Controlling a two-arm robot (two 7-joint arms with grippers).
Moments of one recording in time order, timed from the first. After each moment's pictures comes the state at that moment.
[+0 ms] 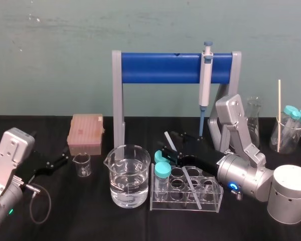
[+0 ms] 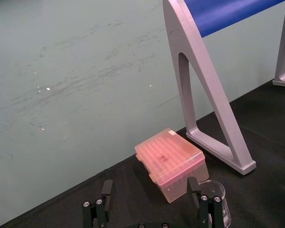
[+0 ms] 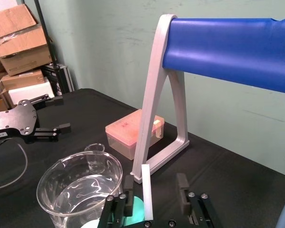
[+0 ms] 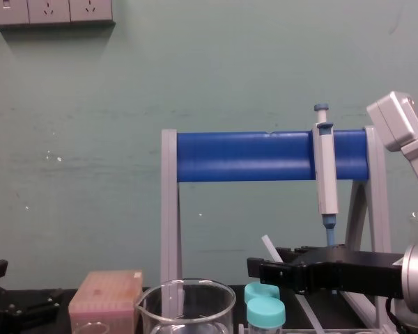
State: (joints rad) left arm -0.20 0.60 0.45 -1.41 -0.25 -0.12 0.03; right arm 0.39 0.38 -0.48 -1.38 0.43 0.16 0.43
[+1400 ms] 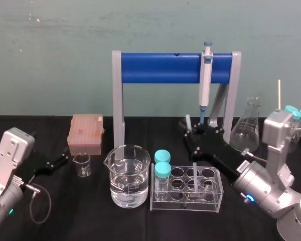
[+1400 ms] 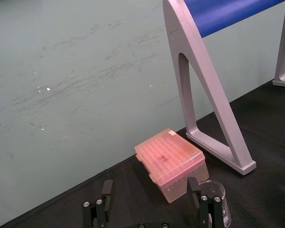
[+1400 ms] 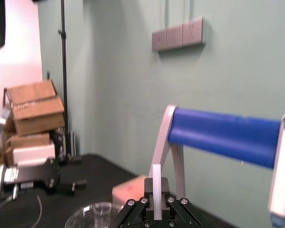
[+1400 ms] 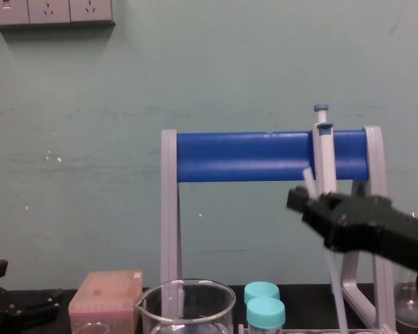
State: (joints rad) left arm -0.20 0.60 0.45 -1.41 -0.25 -0.12 0.03; right arm 0.23 0.37 -0.37 -1.45 0.45 -0.24 0.50
